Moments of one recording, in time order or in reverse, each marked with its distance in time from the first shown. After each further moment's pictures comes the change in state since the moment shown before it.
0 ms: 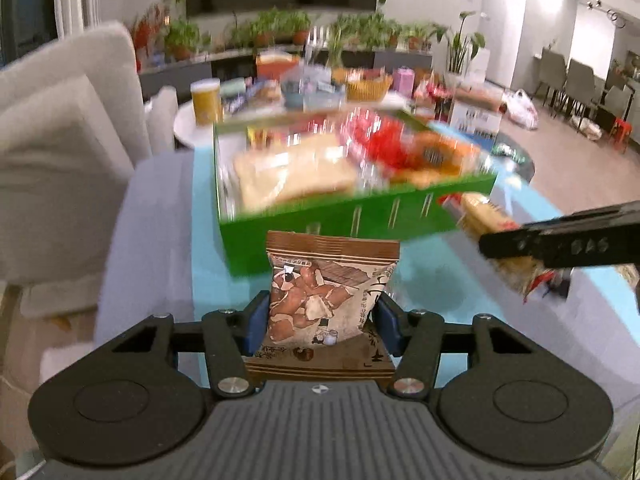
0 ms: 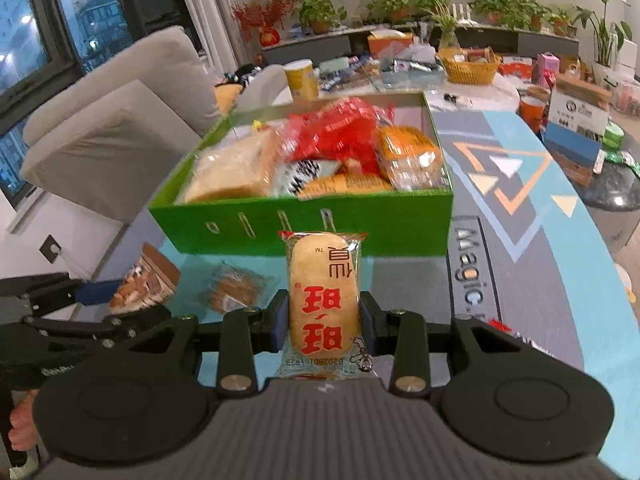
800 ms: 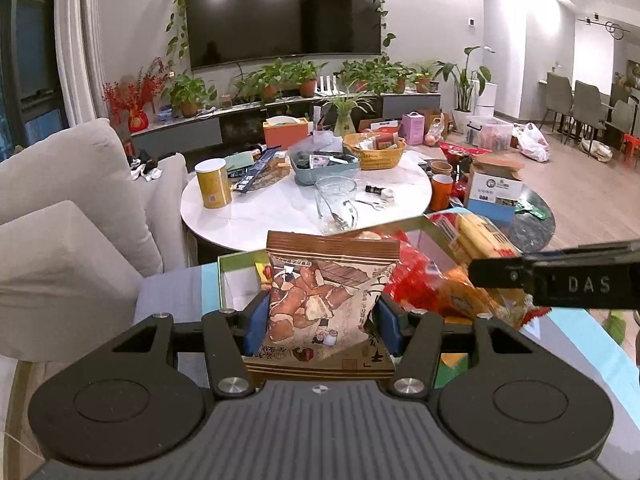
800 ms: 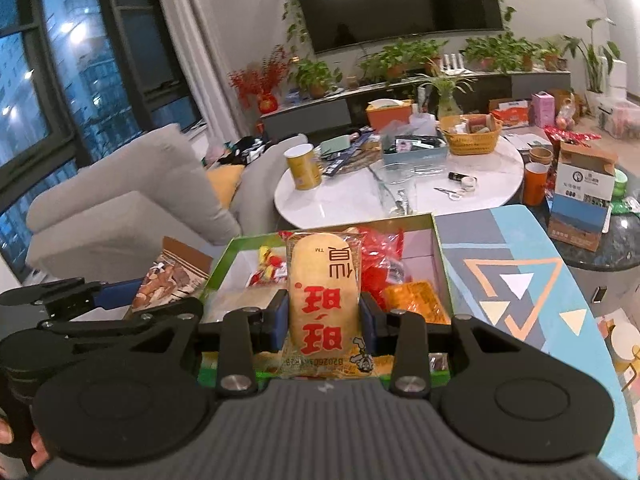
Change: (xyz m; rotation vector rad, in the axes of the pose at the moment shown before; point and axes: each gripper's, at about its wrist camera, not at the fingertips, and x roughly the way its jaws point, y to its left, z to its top) left arm 0.035 0.006 0.109 0.033 -0.116 0.053; right arm 0.008 -0.008 0.084 0.083 -0.167 0.006
